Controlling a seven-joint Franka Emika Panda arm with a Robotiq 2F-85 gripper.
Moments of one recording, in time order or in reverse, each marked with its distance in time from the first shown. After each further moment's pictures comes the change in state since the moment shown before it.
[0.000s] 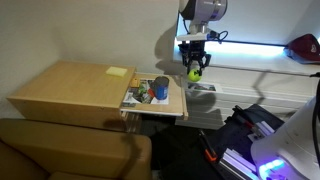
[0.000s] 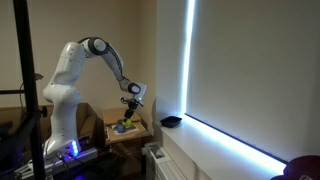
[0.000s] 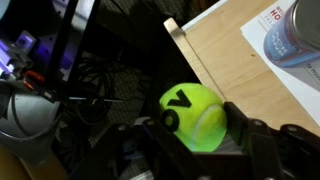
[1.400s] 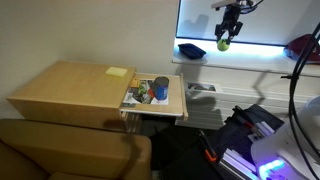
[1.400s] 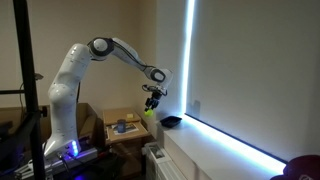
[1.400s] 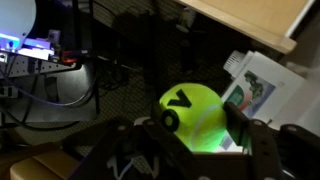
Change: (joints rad) arm -0.294 0.089 -0.126 0.451 0.025 -0.407 0.089
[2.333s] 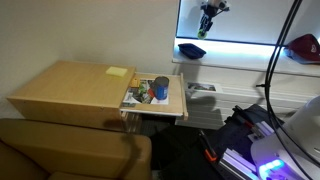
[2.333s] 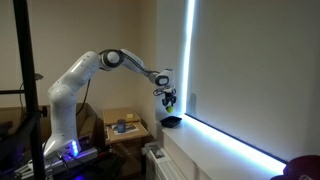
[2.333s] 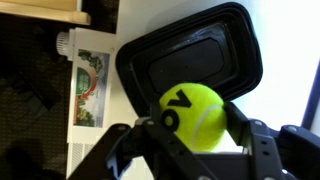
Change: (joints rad) arm 0.023 0.255 0.043 0.321 0.094 0.523 0.426
